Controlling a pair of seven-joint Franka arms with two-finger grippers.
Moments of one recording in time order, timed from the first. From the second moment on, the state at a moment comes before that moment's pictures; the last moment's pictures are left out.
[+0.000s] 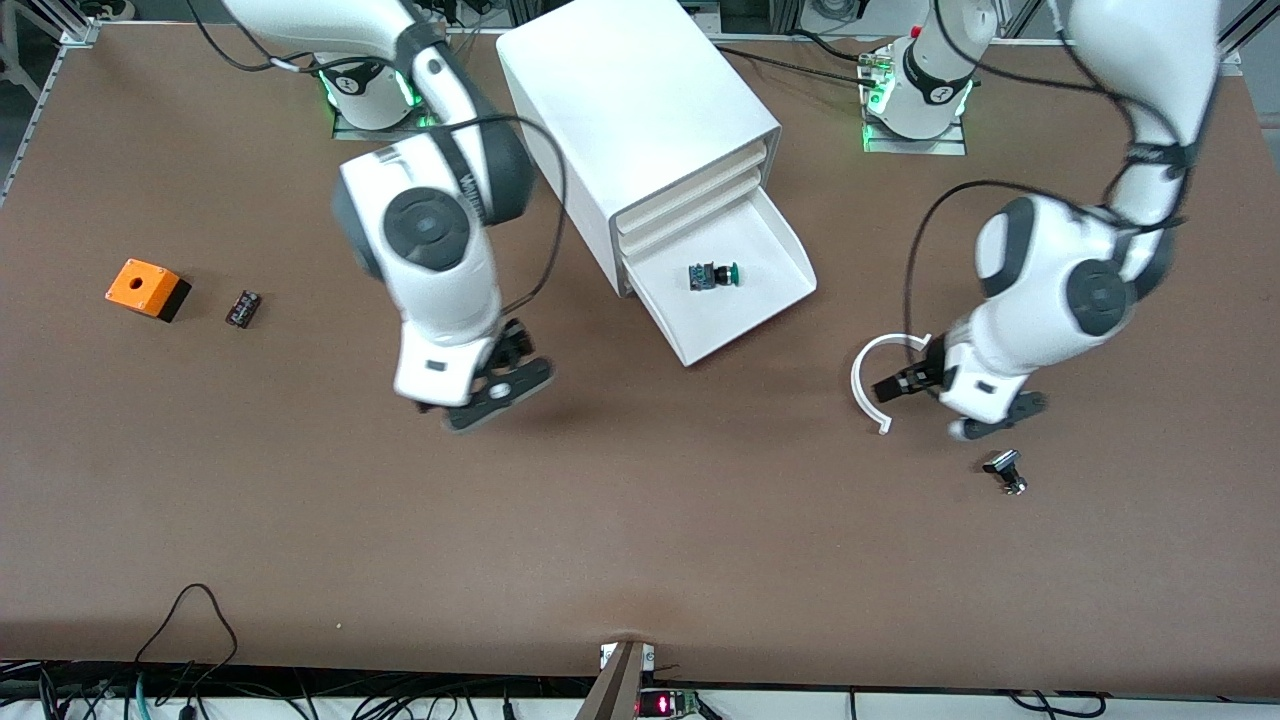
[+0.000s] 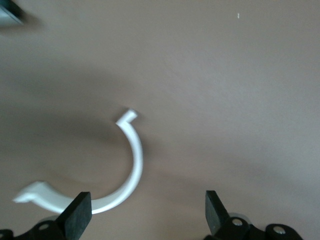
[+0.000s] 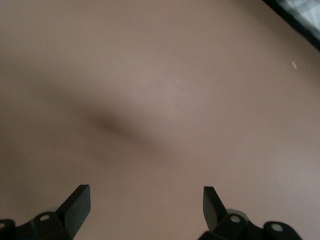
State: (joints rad) left arm 0.00 0.41 -0.23 -1.92 -0.14 2.33 -0.59; right arm 0.46 0.56 0.01 -1.29 -0.18 1.83 0.04
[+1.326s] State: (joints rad) left arm -0.21 0.38 -0.47 -2.21 -0.26 2.34 -0.66; right arm 0.04 0.16 0.01 -1.52 0.03 1.67 0.19
